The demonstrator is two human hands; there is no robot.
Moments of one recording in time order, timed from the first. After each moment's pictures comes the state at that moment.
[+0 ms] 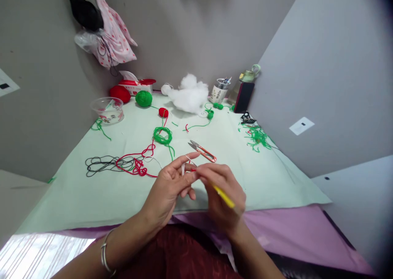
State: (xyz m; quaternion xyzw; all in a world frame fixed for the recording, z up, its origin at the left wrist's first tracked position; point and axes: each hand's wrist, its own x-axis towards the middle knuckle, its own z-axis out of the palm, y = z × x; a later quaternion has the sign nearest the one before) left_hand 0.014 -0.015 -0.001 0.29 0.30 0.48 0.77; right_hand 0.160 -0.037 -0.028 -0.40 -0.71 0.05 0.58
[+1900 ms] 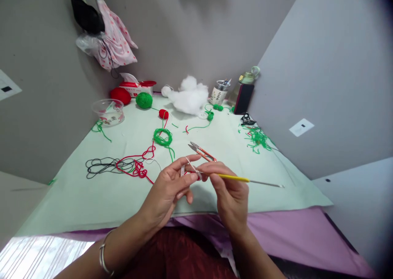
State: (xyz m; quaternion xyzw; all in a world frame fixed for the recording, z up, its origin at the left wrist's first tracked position) left_hand 0.008 -0.010 -0.002 0.31 0.29 0.47 0.78; right_hand 0.164 -0.032 -0.019 -0.38 -0.59 0.30 0.65
